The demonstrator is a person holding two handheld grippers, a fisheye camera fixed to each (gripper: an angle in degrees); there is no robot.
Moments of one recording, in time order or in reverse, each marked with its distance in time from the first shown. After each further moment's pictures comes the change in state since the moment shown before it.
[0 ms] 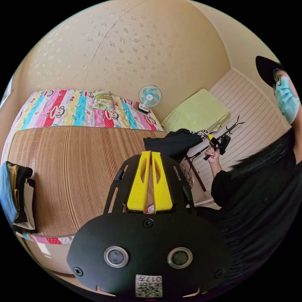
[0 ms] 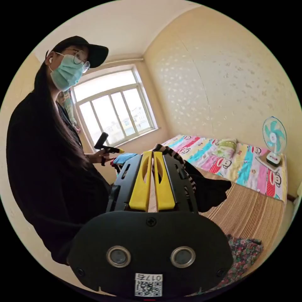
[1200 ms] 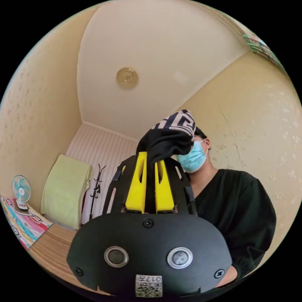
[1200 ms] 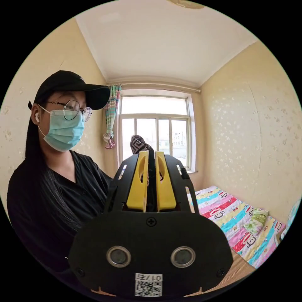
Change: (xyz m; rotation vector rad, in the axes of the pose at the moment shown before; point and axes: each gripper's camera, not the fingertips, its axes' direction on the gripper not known) left arm 0.030 -0.066 -0.241 0.499 1.435 0.537; right arm -0.232 -0.126 0.119 0.101 -0.026 -0.218
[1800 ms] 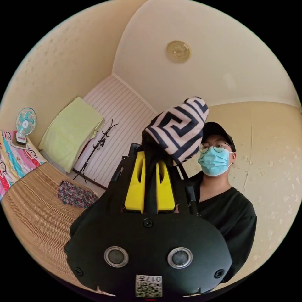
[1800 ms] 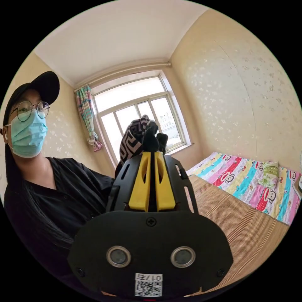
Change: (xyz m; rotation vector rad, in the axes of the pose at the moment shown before) left arm -0.064 0.049 0.073 -0.320 -0.449 -0.418; right arm -0.006 0.070 0.037 -0.001 0.131 0.254
